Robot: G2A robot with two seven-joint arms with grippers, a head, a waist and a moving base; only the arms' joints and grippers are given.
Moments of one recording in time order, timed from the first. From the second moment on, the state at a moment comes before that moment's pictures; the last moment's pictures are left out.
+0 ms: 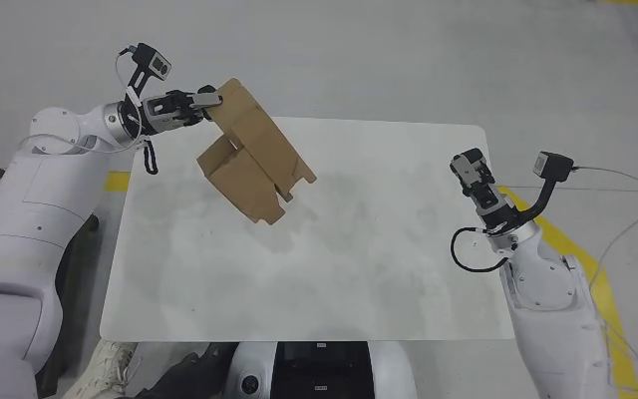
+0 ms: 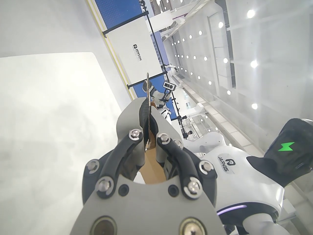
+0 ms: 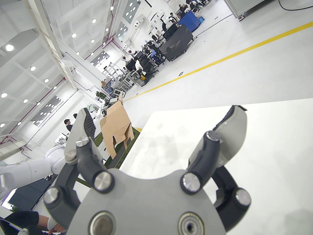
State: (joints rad) left arm 0.57 -0.78 -0.94 -0.99 -0.90 -0.47 -1.26; right arm -1.45 -1.20 1.54 -1.80 -0.16 -0.50 0.34
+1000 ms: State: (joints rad) left arm 0.46 -0.91 -0.82 -0.82 -0.92 -0.21 -1.22; right arm -1.33 -1.23 1.13 -1.66 0.03 -0.54 0.63
